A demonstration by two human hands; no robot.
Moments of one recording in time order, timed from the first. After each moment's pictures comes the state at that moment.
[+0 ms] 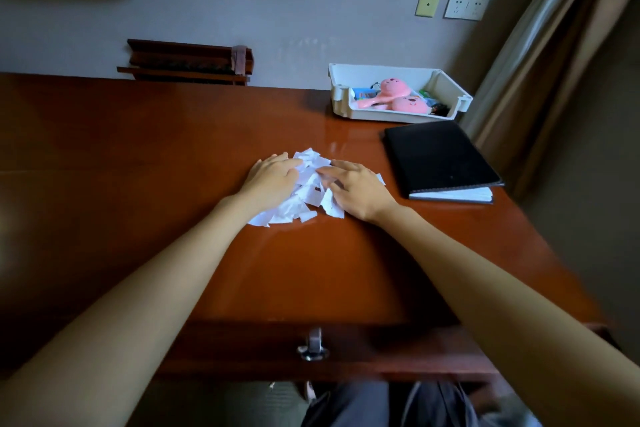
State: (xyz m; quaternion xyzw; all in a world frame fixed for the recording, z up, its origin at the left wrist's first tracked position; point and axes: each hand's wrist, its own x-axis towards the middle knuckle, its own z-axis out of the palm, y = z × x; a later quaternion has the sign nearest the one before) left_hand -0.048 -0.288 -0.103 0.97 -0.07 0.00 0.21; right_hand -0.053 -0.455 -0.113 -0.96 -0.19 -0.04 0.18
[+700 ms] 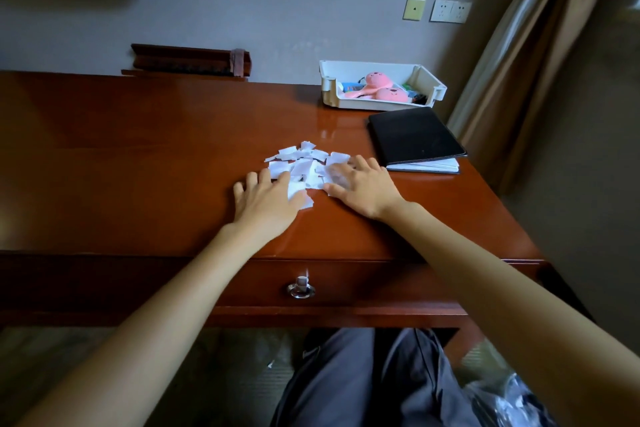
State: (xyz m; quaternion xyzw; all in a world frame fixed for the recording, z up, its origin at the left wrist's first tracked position) left_hand -0.155 -0.308 -0.112 1.00 0.00 0.03 0.08; right_hand -0.117 -0.478 -0.113 -0.99 -0.13 -0.04 0.10
